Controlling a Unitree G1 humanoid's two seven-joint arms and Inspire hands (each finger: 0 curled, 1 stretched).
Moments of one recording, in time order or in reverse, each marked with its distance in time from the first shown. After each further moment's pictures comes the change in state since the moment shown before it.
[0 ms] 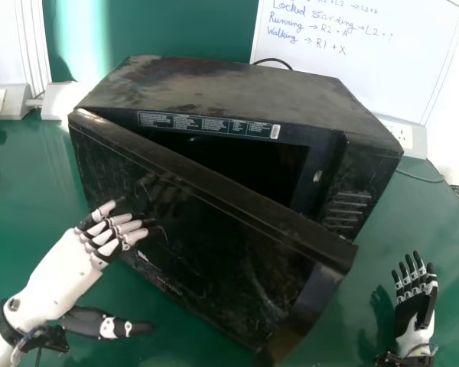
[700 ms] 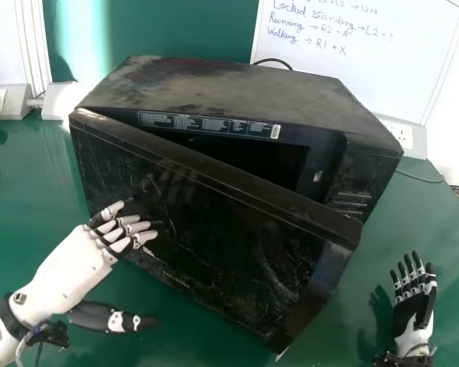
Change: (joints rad) left arm -0.013 0.083 -0.086 -0.029 0.013 0.125 0.007; right arm 0.004 0.009 0.000 -0.017 -0.002 0.016 -0.007
